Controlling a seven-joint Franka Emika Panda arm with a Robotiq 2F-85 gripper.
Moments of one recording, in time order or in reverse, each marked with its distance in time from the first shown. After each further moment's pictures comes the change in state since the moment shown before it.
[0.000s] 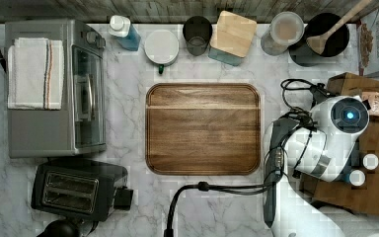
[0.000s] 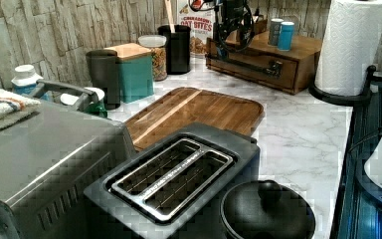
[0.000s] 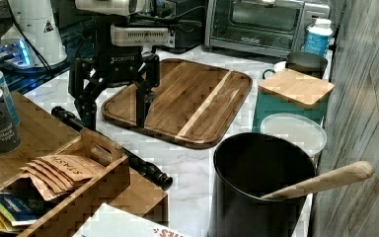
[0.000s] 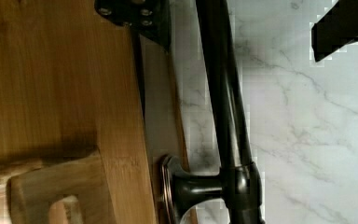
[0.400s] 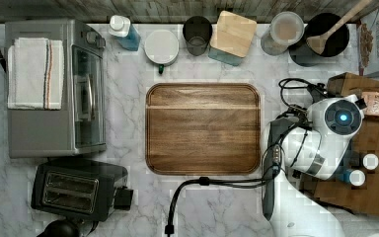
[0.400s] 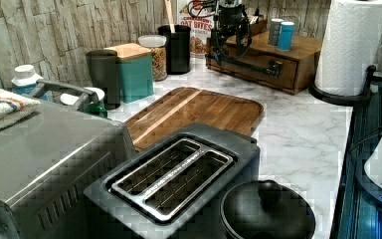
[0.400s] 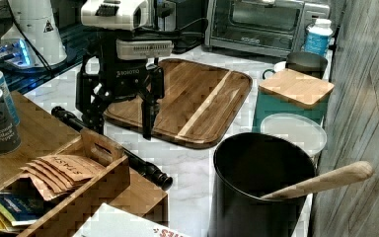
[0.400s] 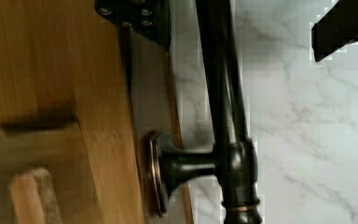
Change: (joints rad) arm 0.005 0.048 -0.007 -0.010 0.000 0.126 -0.001
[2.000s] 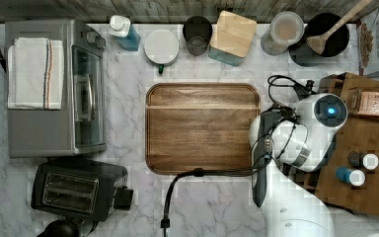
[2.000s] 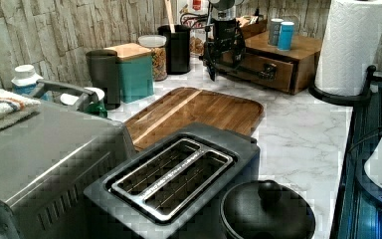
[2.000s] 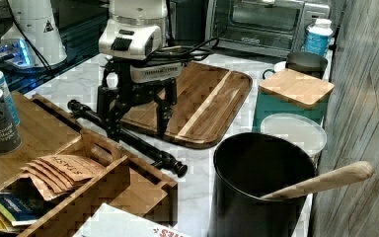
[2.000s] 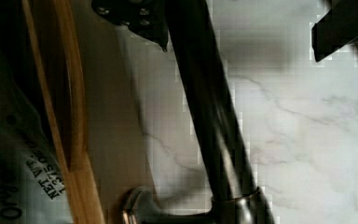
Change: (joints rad) arm 0.027 0.050 0.037 0.002 0.129 -0.066 0.083
